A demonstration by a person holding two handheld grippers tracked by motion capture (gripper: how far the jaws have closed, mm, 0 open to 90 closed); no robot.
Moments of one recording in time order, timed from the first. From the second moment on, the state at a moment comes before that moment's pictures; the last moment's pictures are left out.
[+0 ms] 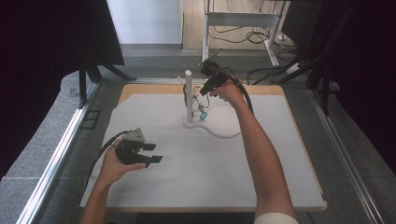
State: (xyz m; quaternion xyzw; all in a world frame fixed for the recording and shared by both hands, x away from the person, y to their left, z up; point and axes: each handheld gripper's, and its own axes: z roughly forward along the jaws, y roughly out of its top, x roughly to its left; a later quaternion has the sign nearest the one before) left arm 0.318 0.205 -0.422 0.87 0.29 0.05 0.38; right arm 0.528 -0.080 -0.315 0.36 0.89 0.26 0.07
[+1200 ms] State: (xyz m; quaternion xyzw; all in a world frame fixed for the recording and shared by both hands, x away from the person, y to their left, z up) left arm 0.316 0.206 -0.421 0.88 0.29 0.05 0.38; right arm 0.512 -0.082 -0.336 0.35 0.89 0.29 0.05
